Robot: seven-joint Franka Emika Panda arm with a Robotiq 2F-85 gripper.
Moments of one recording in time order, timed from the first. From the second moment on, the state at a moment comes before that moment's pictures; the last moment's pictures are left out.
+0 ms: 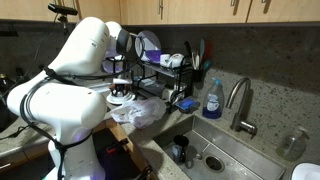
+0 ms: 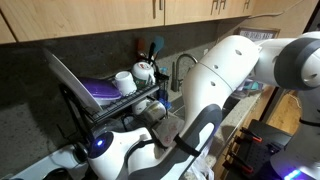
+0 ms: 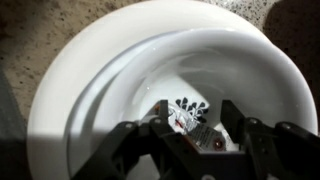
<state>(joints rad) 0.61 0.82 0.33 -1.56 -0.22 2.14 -0.29</state>
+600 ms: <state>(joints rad) 0.61 0.82 0.32 -1.56 -0.22 2.13 -0.25</state>
